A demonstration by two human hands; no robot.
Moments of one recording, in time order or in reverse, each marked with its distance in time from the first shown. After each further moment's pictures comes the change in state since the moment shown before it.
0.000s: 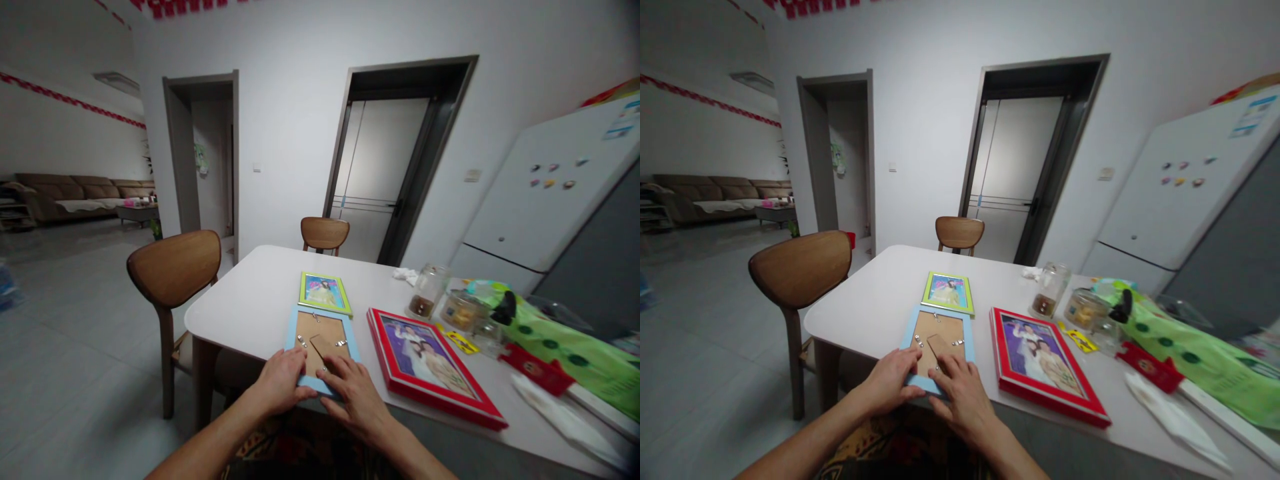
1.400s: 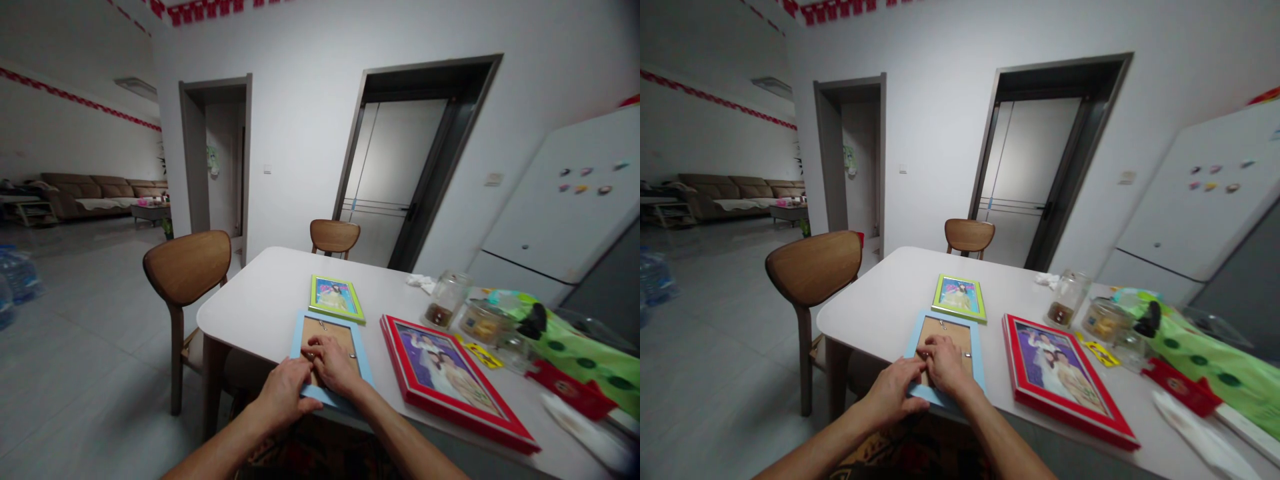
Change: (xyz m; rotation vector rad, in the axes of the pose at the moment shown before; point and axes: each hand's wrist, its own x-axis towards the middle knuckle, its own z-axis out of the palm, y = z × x) left_hand -0.018 -0.009 0.004 -0.102 0.061 -0.038; right_hand 0.080 -0.004 0.030 0.161 0.039 0.071
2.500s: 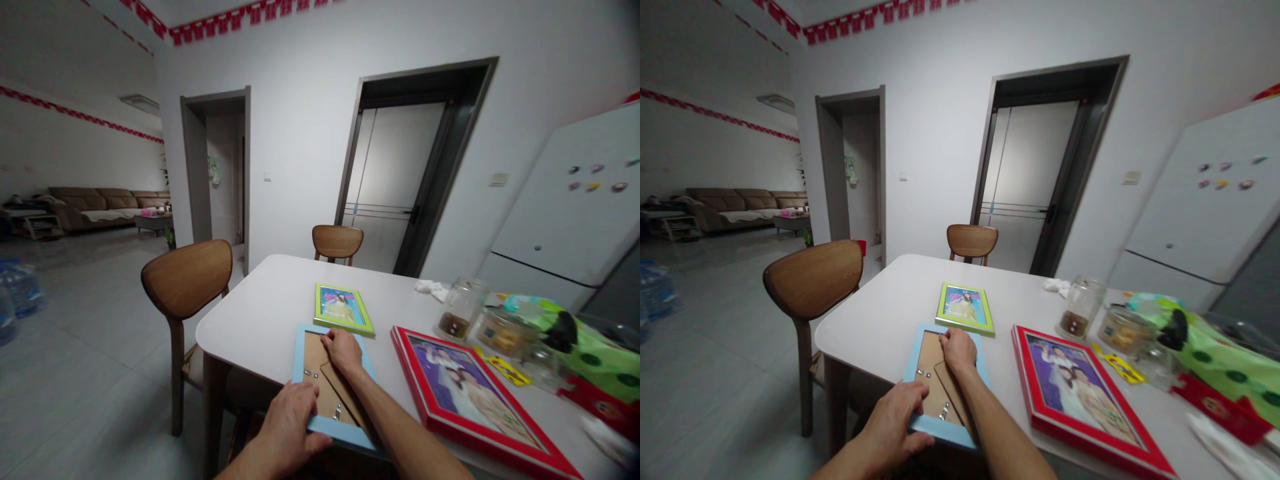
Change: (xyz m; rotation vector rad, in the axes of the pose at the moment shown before) left_hand -0.007 -0.001 0.005 -0.097 0.056 -0.040; right_hand 0.065 0.044 0.010 -0.029 0.162 0.528
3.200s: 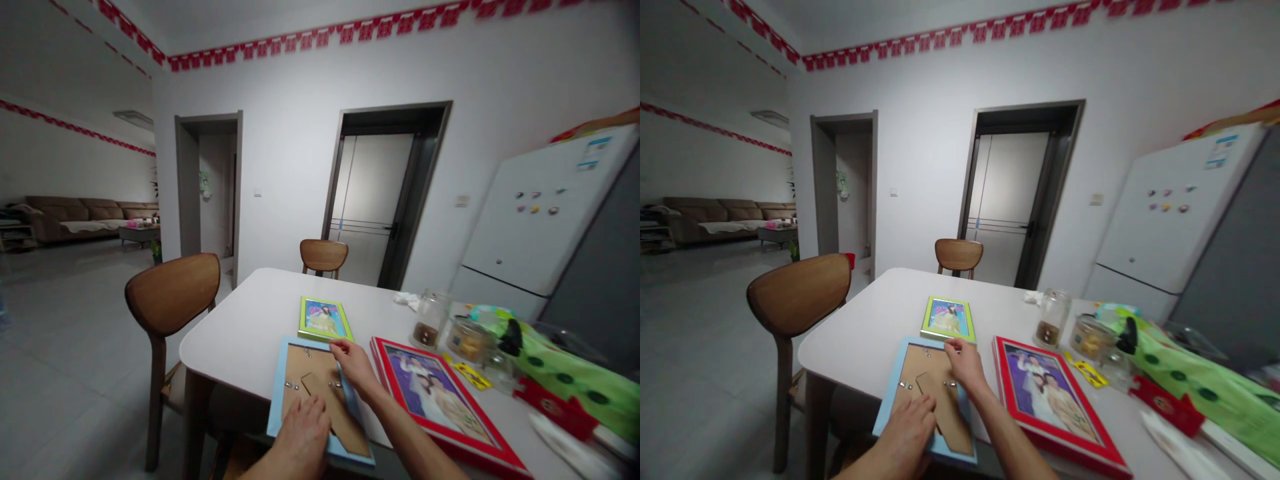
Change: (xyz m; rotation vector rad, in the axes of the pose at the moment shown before) left_hand 0.021 0.044 0.014 0.172 -0.285 0.064; right_hand -0.025 0.026 -0.062 0.571 0.060 -0.040
